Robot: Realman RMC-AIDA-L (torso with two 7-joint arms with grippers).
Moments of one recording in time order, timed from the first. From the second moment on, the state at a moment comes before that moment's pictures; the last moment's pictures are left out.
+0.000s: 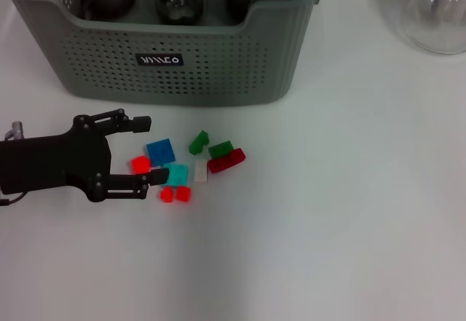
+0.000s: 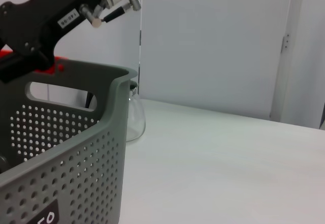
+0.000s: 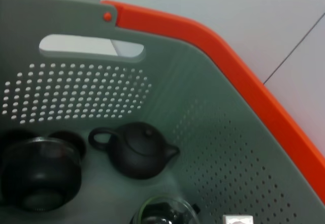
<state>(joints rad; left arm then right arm) -0.35 -2.11 0.58 0.80 2.08 1.76 -1.12 1.24 2.11 -1.30 -0.59 -2.44 -0.70 2.05</state>
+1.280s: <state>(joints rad) -0.35 -2.11 0.57 0.79 2.08 1.79 -1.13 0.56 2.10 -1.31 -1.60 -1.84 -1.20 1.93</state>
